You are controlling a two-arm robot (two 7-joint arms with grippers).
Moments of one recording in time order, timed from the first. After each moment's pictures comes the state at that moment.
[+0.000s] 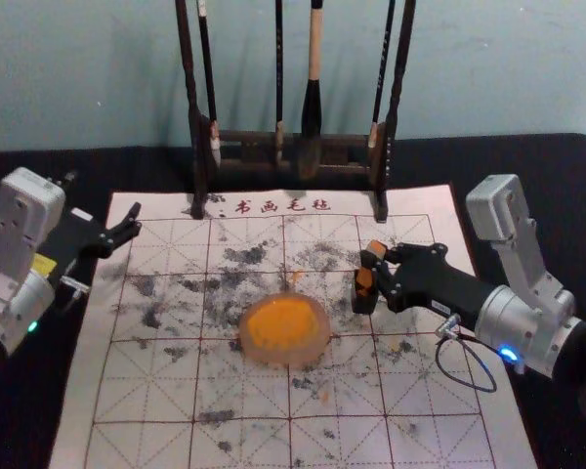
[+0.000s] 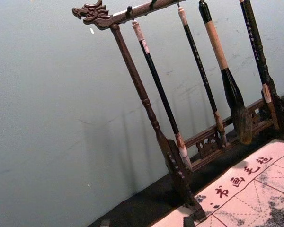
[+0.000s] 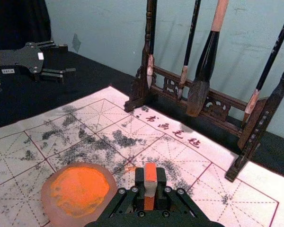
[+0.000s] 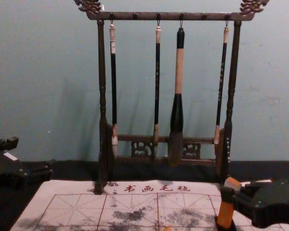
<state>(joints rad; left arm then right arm) -0.20 0.60 0.45 -1.41 -0.25 -0.12 0.03 0.11 0.47 -0.38 -1.58 0.34 0.12 0.41</state>
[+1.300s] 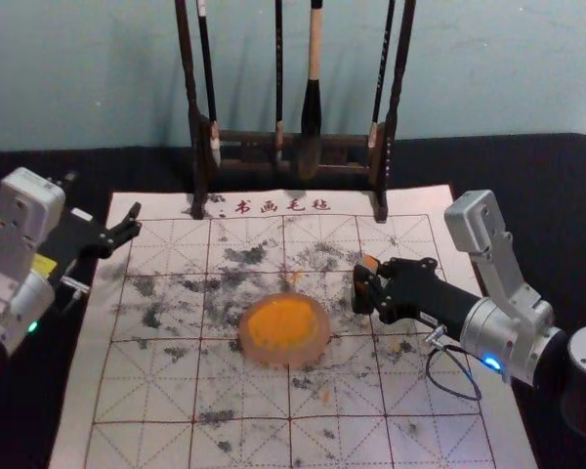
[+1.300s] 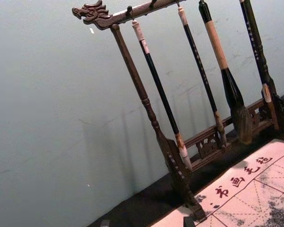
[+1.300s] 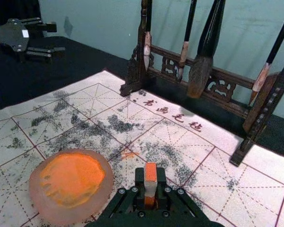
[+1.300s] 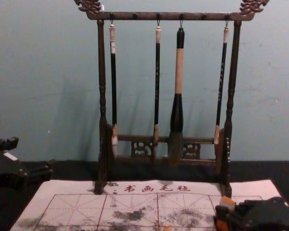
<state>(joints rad) -0.20 0.60 0.45 -1.41 -0.25 -0.12 0.03 0.13 0.42 -0.39 -1.50 0.29 0.13 0.40</state>
